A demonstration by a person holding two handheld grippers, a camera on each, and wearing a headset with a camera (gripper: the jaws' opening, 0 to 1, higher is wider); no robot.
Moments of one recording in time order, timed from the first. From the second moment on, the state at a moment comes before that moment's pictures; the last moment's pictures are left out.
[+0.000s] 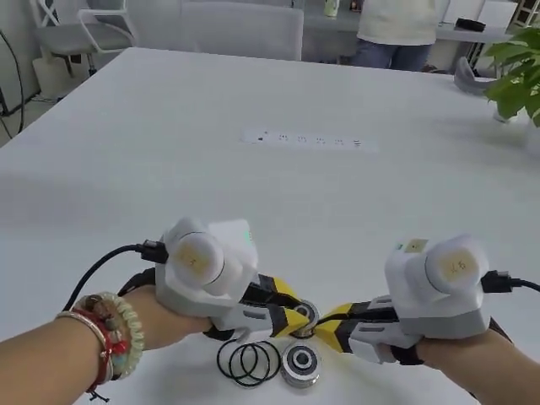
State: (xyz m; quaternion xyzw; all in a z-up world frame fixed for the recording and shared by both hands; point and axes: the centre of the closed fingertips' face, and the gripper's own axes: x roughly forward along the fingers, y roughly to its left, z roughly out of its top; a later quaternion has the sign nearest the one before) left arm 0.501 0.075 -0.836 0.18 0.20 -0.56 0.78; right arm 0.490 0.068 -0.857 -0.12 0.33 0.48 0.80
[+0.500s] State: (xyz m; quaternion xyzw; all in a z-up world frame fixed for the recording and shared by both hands) left arm 0.500 0.075 -0.836 0.17 0.20 -0.56 0.78; right arm 0.493 0.065 -0.857 -0.09 0.35 0.46 0.81
